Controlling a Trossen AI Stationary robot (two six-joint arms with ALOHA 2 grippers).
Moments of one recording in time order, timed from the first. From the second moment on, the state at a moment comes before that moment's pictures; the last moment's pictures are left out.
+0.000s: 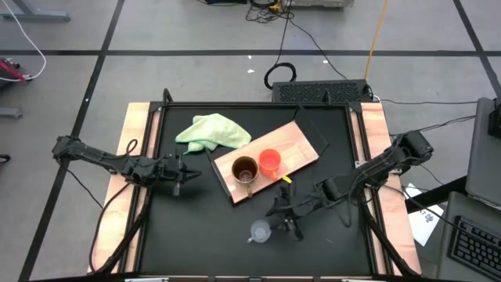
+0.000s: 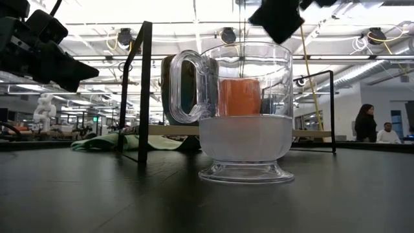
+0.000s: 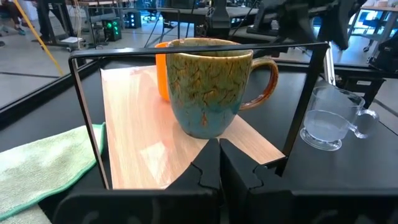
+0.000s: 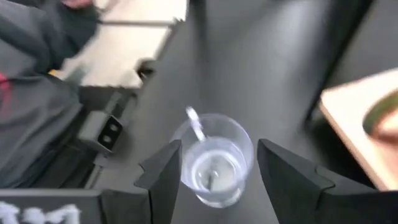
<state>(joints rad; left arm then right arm) -0.26 0.32 0.01 0.15 -0.29 -0.11 0.44 1.53 0.96 -0.03 0.03 0.26</state>
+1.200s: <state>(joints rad) -0.26 0.32 0.01 0.14 -0.29 -0.10 0.37 1.85 1.39 -0.53 -0.06 0.32</state>
